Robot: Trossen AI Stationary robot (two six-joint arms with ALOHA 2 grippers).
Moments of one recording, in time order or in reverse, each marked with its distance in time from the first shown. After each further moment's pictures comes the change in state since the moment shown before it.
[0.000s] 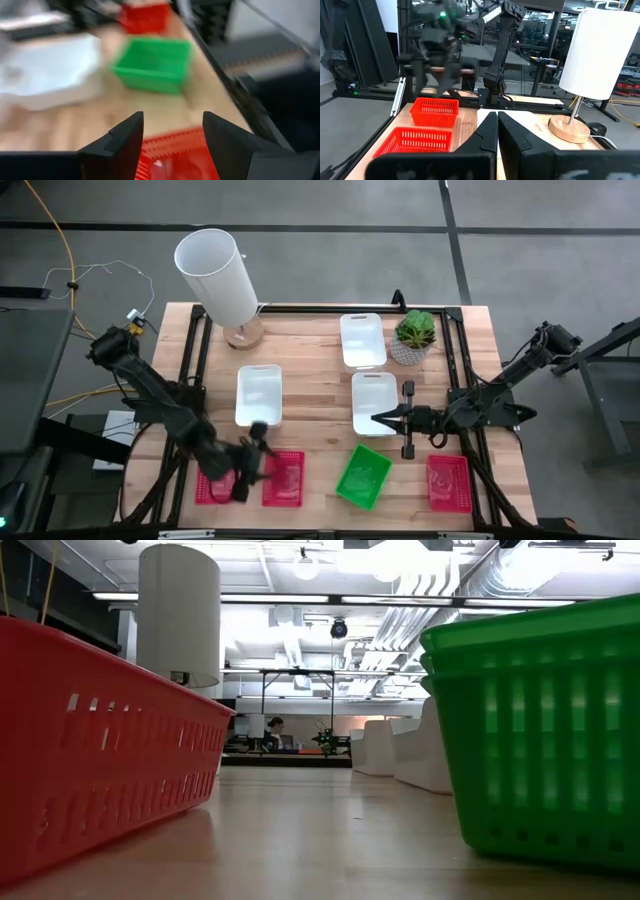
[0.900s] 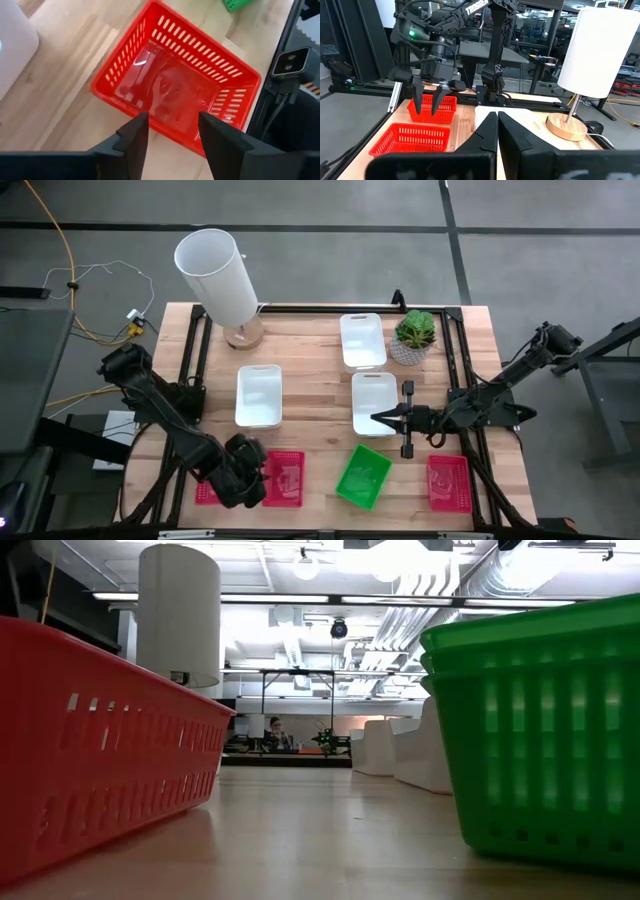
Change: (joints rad) left arm -0.059 0.207 0.198 -0.543 0.092 -1.085; right arm -0.009 0.000 0.000 -0.014 0.000 -0.004
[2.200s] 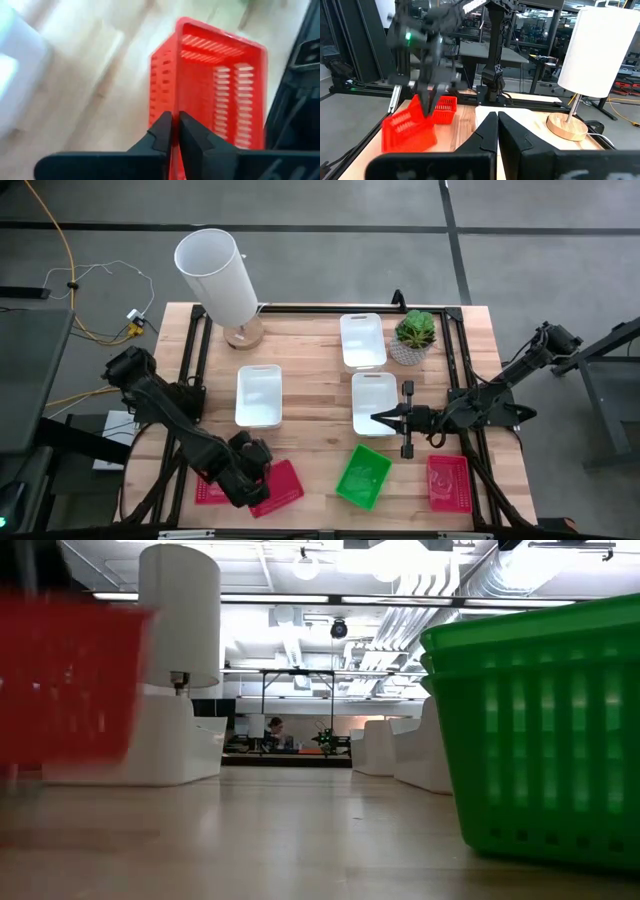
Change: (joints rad) left arm 0.037 0.044 0.098 -0.123 0.033 0.098; right arm 0.000 0.000 0.000 0.000 0.000 0.006
